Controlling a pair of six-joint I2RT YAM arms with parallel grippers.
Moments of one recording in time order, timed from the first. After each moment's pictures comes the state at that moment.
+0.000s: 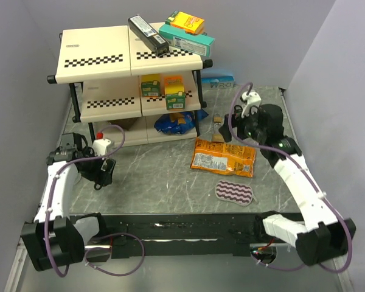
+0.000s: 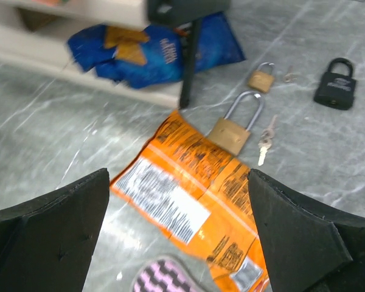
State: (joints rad) left arm 0.20 1.06 0.85 -0.98 0.36 0.63; right arm 0.24 1.11 1.07 -0.40 -0.24 0.01
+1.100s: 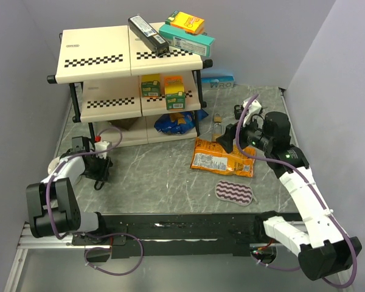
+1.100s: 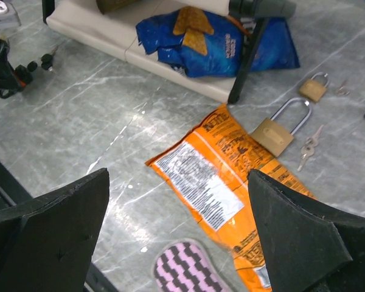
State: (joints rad) left arm 0.20 1.35 0.67 -0.54 0.19 0.41; right arm 0.24 0.95 1.01 -0.45 -0.44 -0.03
